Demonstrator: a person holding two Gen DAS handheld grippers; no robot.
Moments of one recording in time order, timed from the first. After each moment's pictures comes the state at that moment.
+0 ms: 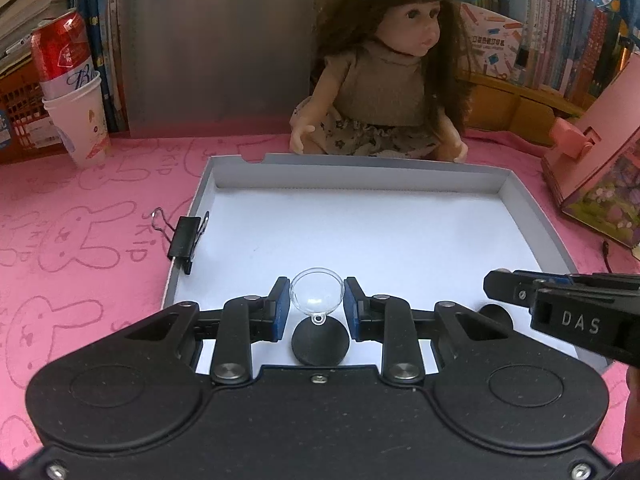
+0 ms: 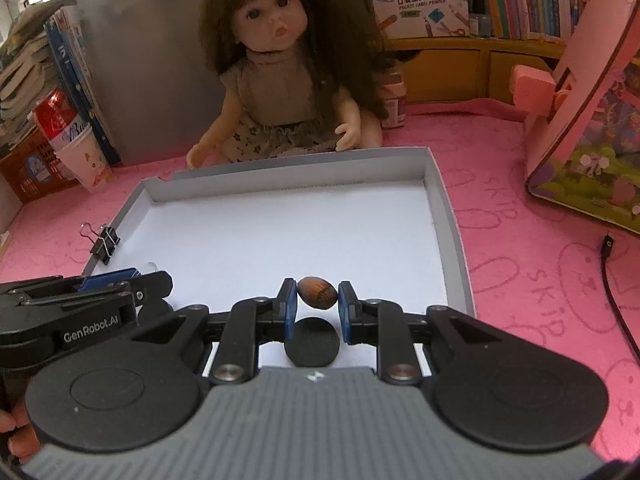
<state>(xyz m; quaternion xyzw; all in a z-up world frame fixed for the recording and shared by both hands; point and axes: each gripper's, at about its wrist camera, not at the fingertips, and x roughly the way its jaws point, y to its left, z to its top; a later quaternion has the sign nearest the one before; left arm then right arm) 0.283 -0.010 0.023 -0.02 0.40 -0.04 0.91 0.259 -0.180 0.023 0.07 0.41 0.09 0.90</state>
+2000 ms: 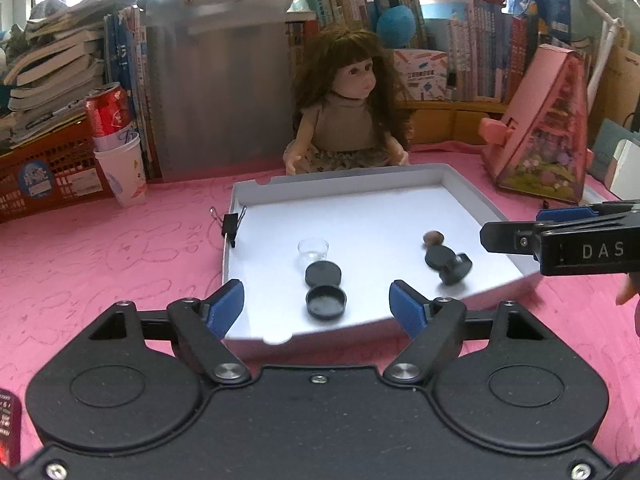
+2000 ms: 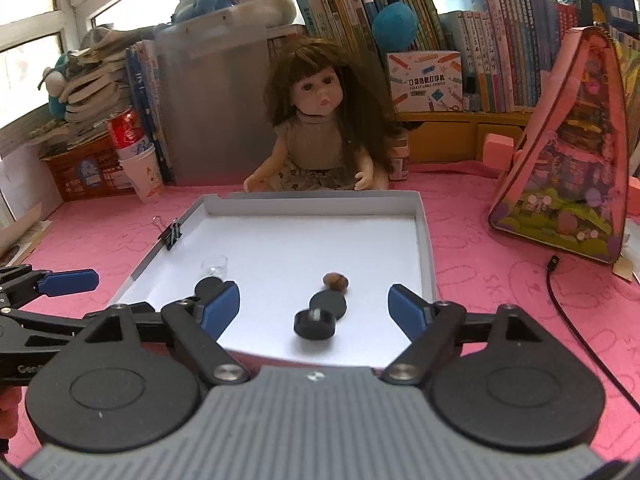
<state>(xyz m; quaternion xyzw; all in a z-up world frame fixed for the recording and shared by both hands) 0.139 0.004 0.068 0.04 0.31 -0.07 0.95 0.154 -0.191 0.067 0.04 0.31 0.12 0.94</state>
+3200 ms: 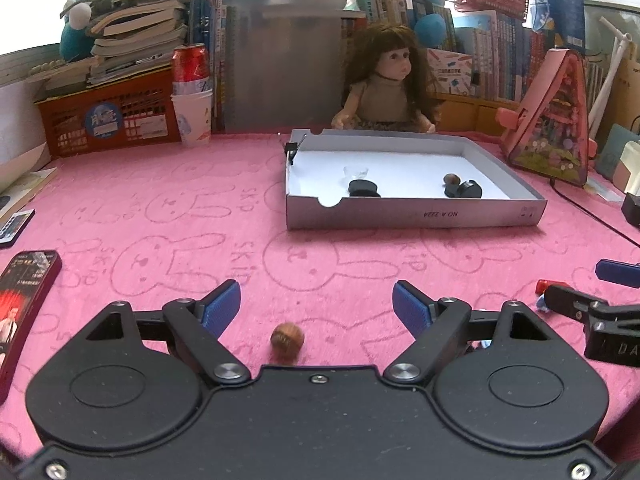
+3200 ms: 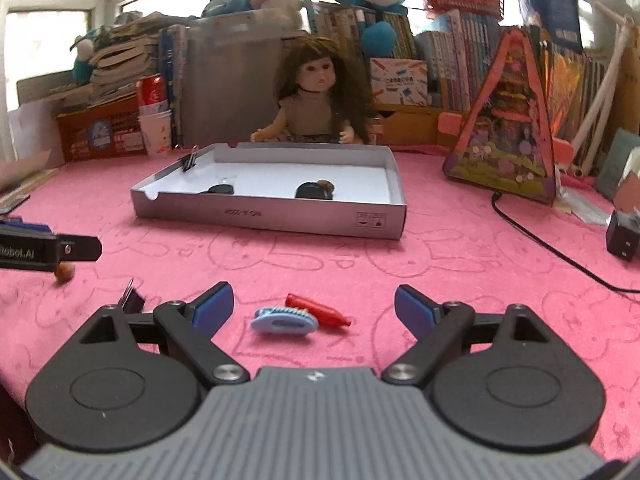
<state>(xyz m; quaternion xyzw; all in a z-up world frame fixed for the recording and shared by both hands) 0.017 0.038 0.017 0.00 0.29 -0.01 0.96 0.005 -0.185 -0.003 -0.02 0.25 0.08 0.97</state>
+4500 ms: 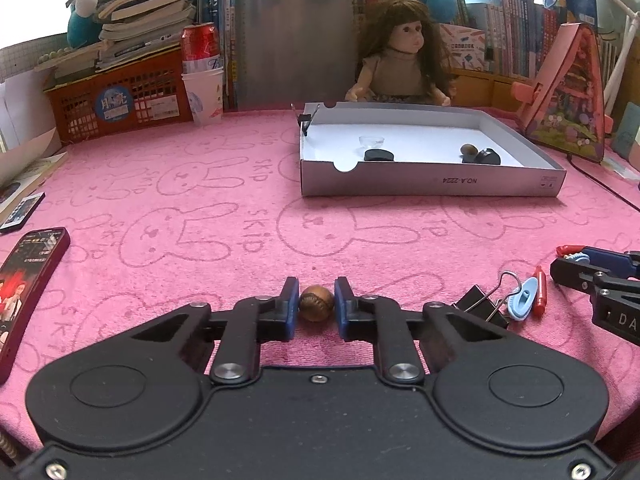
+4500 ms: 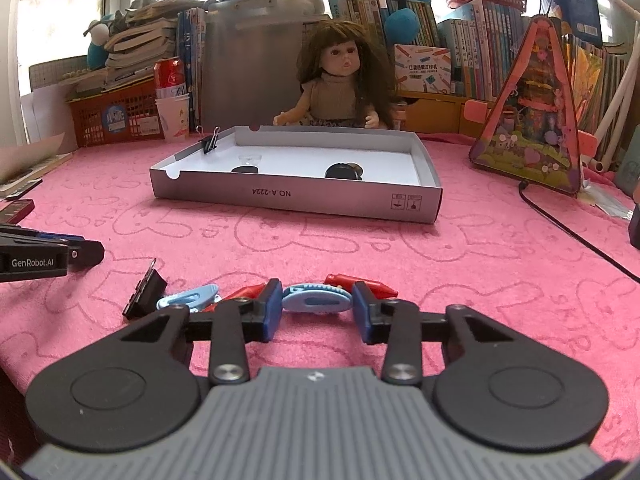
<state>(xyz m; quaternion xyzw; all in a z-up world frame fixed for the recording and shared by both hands) 0.018 0.039 -0.002 0.01 0.31 0.01 0.95 0.010 -0.169 -0.014 -0.02 0.26 0.11 0.96</state>
